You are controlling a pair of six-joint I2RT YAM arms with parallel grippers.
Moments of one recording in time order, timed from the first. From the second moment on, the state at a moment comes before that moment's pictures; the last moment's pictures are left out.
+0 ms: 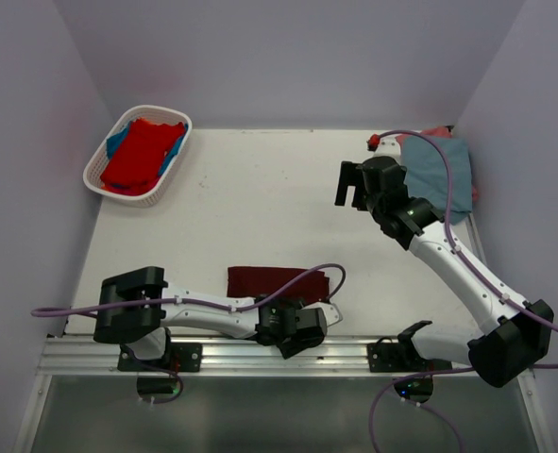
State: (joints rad) left arm -1.49 1.63 0.96 -0.53 -0.24 -0.33; right arm 0.50 1.23 1.14 -0.50 0.40 0.38
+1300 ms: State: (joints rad) left arm -1.49 1.70 1.01 -0.36 -0.25 -0.16; right arm 0.50 1.22 1.12 -0.51 0.45 0.37
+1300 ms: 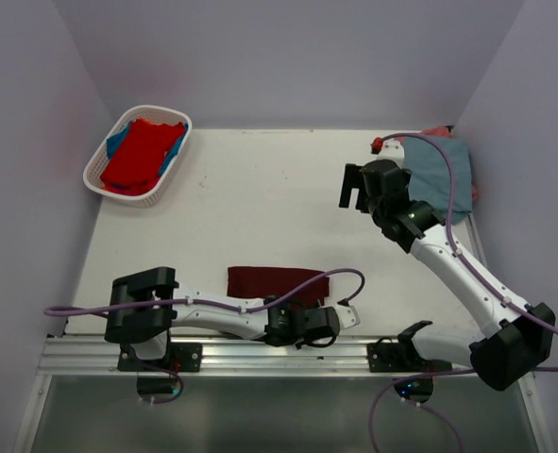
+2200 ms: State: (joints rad) left arm -0.78 1.48 1.40 -0.41 -0.68 -0.18; right arm 0.53 1.20 0.89 -0.38 0.13 0.47
